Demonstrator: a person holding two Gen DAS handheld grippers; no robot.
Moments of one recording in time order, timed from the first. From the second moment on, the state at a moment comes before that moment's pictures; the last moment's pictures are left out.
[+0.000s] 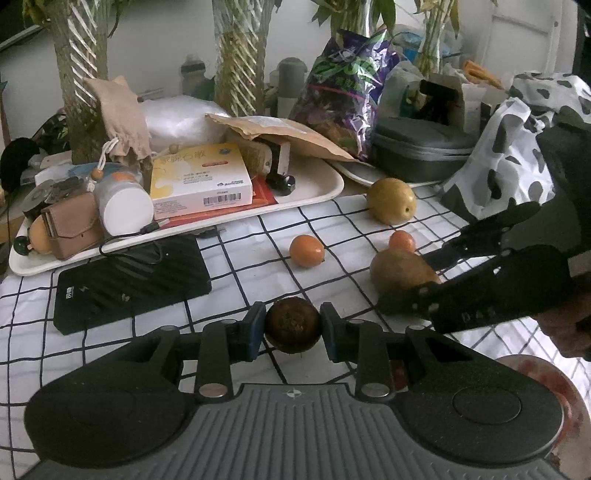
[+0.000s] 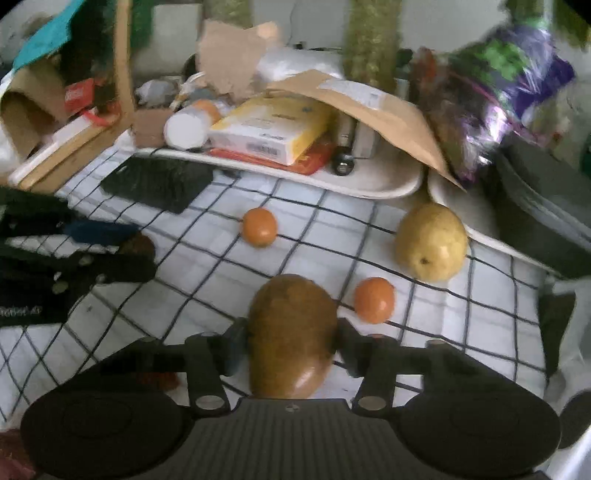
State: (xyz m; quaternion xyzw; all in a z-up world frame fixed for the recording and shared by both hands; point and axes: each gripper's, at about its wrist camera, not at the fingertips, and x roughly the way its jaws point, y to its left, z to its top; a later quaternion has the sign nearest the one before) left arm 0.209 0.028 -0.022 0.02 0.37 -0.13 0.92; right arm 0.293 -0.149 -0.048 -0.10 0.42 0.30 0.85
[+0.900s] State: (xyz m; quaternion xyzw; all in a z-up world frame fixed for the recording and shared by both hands) left arm 0.129 -0.008 -0.001 0.00 0.35 -0.23 0.91; right arm 0.171 -0.213 0.009 -0.08 0.37 0.27 0.88
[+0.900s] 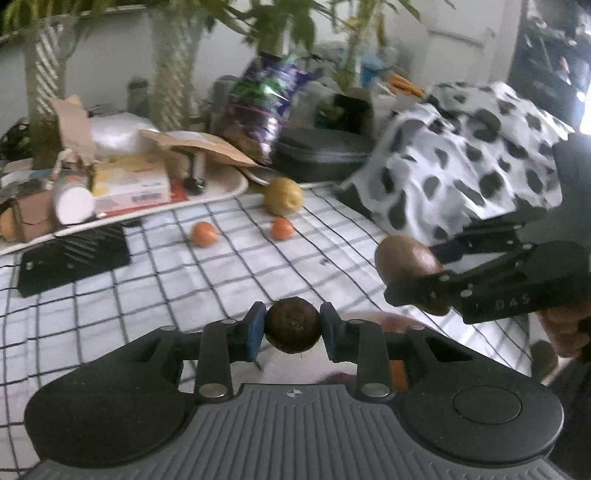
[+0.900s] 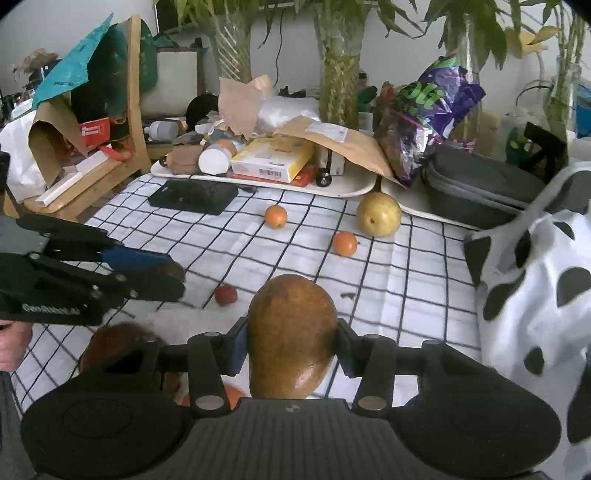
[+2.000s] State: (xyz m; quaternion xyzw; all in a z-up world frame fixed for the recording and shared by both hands) left arm 0.055 -0.010 0.022 0.01 0.32 -0.15 0.94; right arm 0.094 -0.242 0.001 0.02 0.45 0.22 0.87
